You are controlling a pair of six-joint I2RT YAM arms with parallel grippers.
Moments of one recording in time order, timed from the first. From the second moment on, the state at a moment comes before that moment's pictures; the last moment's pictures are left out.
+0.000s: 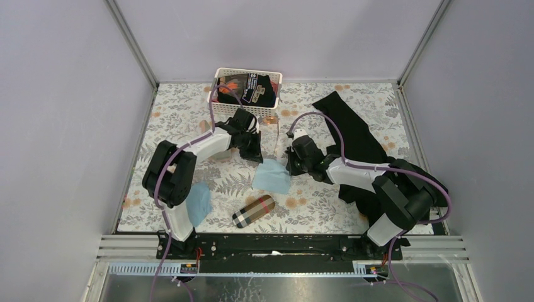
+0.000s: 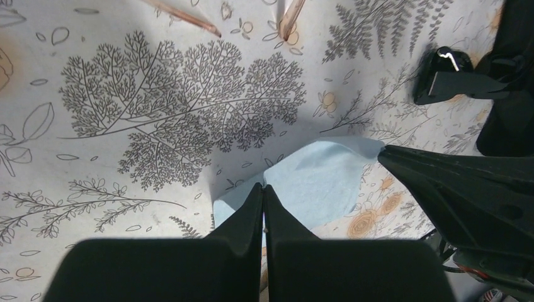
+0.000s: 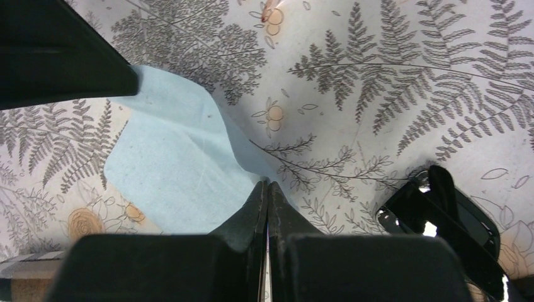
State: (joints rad) left arm -0.45 1.82 1.20 -0.45 0.36 -0.43; right arm 0.72 1.61 0.81 0.02 0.04 0.40
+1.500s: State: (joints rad) left arm -0.45 1.72 1.01 -0.43 0.37 -0.45; right arm 0.83 1.48 0.69 0.00 -0.03 0.41
